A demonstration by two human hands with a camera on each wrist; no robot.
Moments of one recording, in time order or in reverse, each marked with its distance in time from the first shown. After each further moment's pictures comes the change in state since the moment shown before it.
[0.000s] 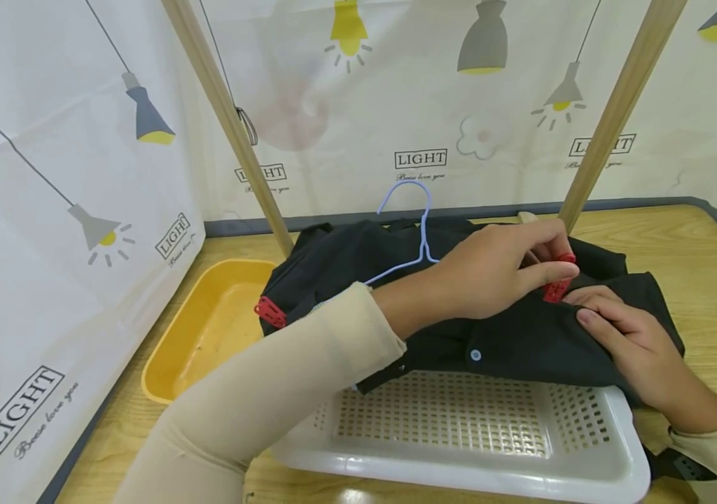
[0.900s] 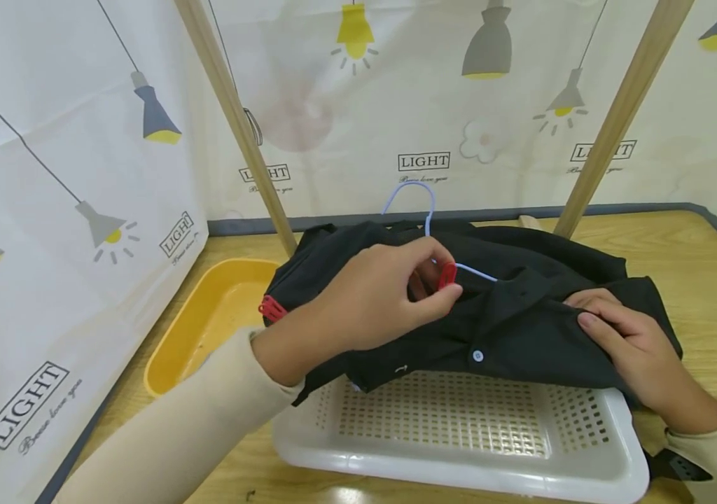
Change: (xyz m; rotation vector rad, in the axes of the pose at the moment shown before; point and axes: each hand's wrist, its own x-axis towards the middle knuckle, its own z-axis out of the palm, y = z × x) left_hand -0.102 -0.027 -0.035 0.143 0.178 -0.093; right_hand 0.002 -0.001 0.002 0.023 0.021 -0.010
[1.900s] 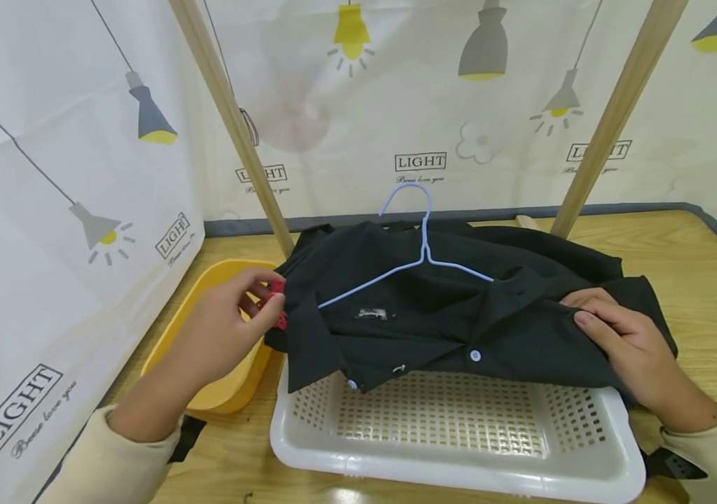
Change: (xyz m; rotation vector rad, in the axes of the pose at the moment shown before) left_hand -0.111 -0.092 -0.030 0.046 0.206 -0.487; right_hand -0.001 0.000 -0.001 -0.001 0.009 0.015
